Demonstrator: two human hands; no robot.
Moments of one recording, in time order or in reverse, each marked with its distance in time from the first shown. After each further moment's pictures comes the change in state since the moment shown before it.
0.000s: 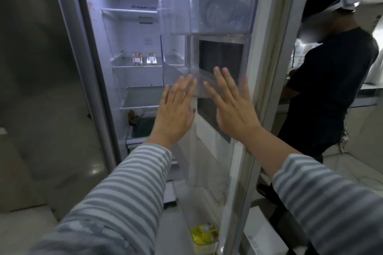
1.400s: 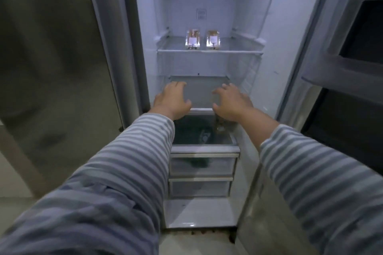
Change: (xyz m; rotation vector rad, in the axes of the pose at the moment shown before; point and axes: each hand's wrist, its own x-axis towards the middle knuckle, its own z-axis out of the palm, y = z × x) left_hand 0.066 -0.360 0.219 -0.168 -0.468 -0.564; right_hand 0.275 -0.182 0.331 0.552 -0.649 0.174
